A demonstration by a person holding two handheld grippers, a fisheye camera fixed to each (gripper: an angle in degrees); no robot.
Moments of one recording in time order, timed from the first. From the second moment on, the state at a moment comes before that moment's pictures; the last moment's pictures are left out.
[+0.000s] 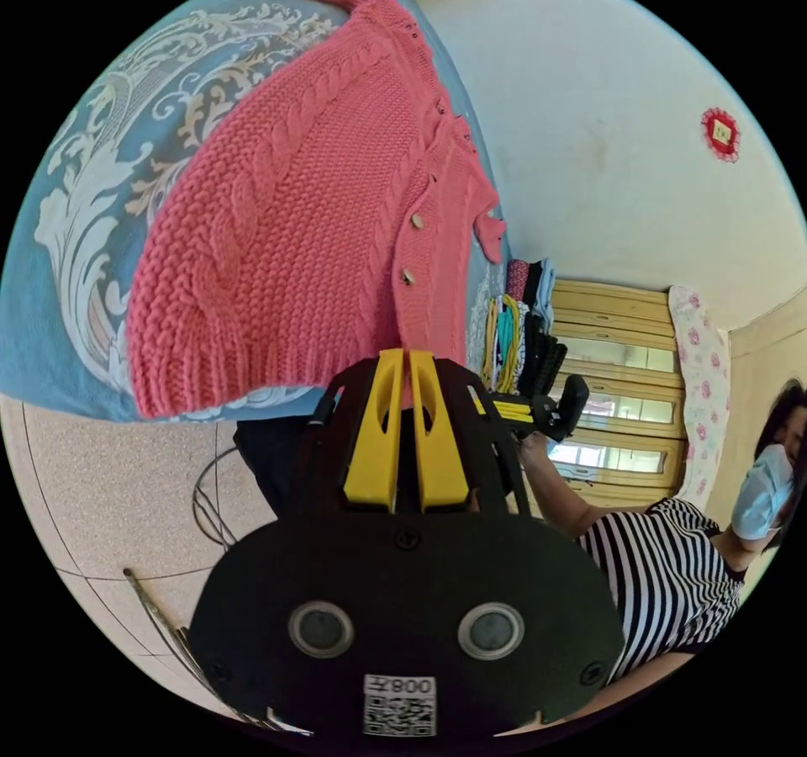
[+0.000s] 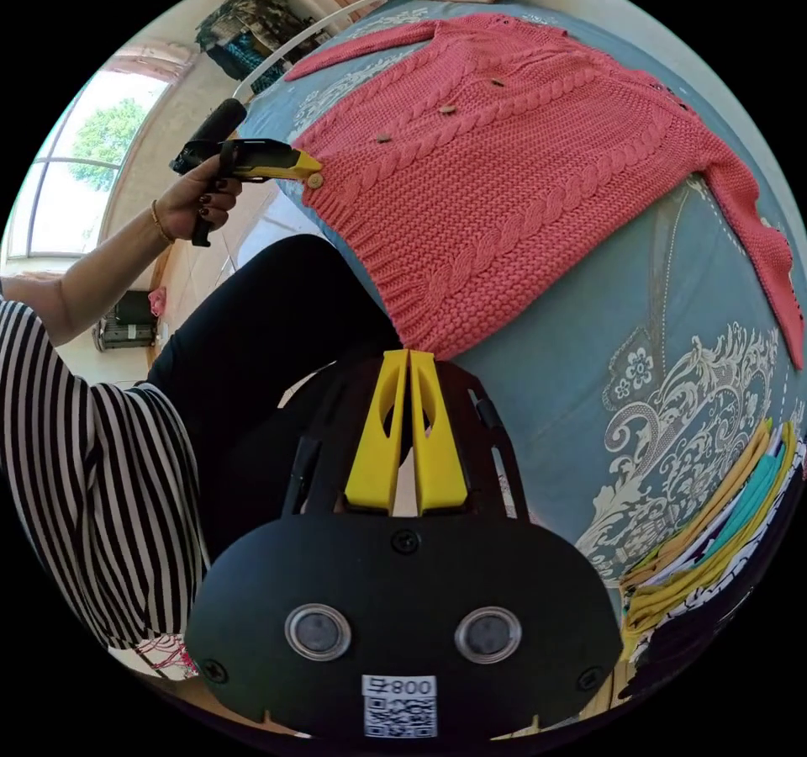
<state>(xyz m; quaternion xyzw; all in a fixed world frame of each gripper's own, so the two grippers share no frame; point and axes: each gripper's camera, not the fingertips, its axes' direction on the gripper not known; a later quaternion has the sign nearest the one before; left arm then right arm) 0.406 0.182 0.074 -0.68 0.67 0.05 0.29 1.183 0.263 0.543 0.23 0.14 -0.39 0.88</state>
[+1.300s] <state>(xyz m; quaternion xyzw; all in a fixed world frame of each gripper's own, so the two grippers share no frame) 0.338 0.164 0.152 -0.61 0.60 0.16 0.50 1.331 0.229 0.486 0.30 -0.04 -0.22 0.93</state>
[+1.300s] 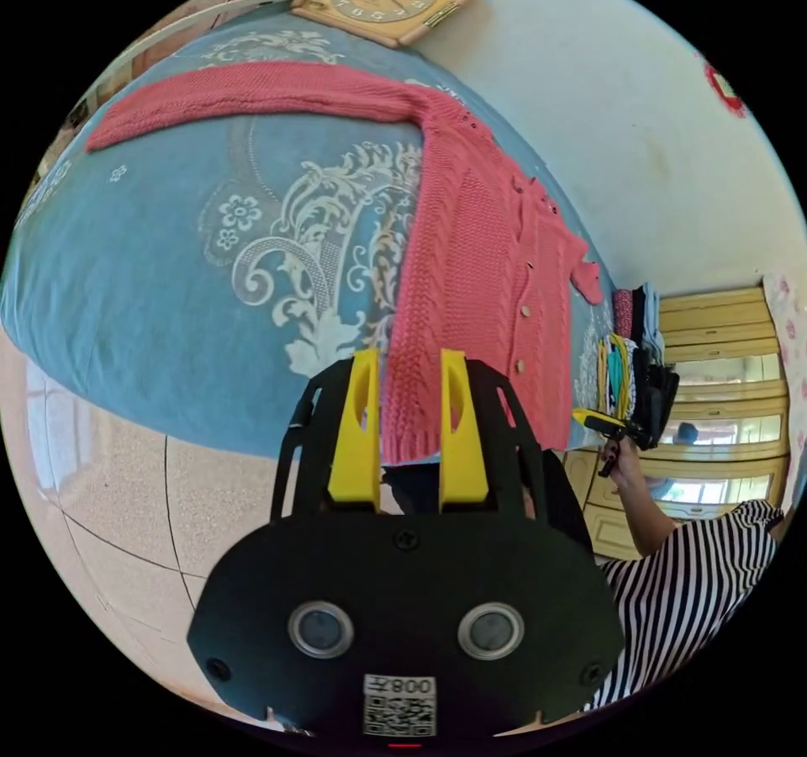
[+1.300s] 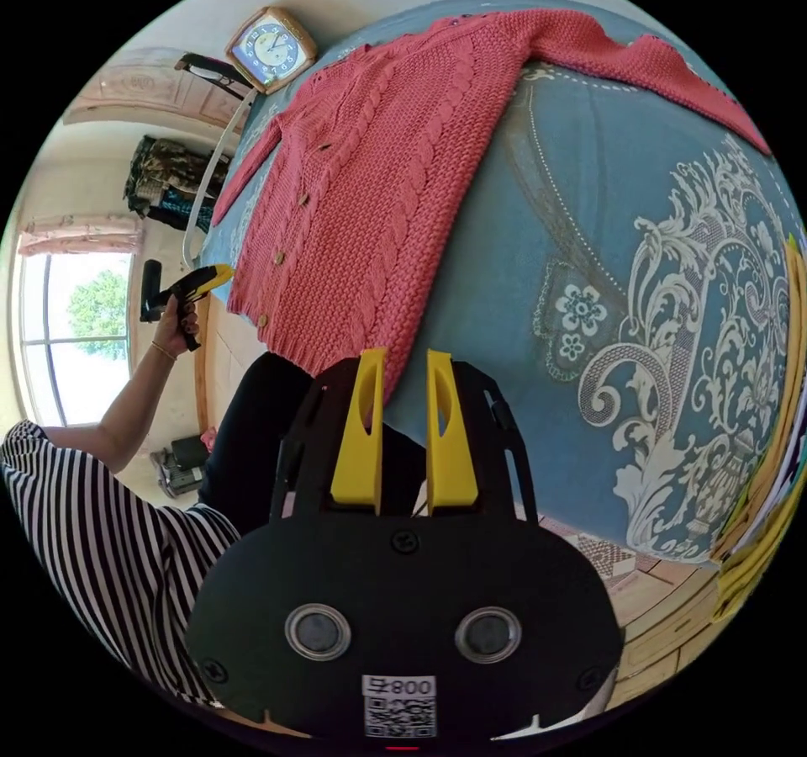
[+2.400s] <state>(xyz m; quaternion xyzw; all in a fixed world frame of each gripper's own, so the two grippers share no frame) 0.307 0.115 0.076 -0.54 0.60 0.22 0.55 1.342 0.214 0.479 0.31 -0.08 -0.16 0.93</state>
